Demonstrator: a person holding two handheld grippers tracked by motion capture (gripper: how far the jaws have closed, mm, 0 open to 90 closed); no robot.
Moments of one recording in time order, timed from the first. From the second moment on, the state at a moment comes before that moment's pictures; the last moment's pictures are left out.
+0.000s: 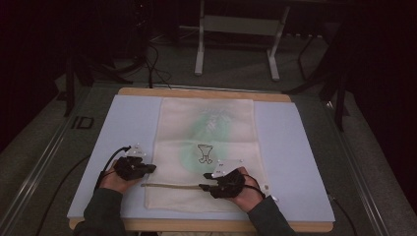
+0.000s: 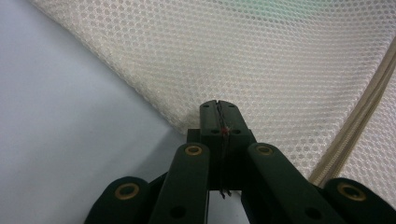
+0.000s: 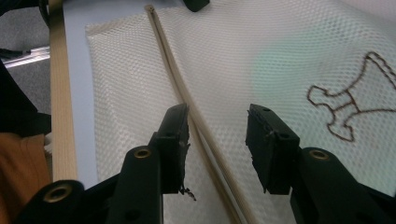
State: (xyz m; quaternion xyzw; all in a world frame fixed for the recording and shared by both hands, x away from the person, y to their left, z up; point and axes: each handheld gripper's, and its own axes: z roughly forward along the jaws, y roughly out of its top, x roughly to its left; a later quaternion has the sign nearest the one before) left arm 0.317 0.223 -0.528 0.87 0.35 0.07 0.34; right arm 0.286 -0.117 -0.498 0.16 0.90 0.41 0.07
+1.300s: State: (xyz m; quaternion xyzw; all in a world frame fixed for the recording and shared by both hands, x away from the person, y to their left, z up) left arm 0.317 0.222 -0.527 0.87 0.35 0.07 0.34; right arm 0.287 -0.052 -0.506 0.10 0.90 0.41 0.04
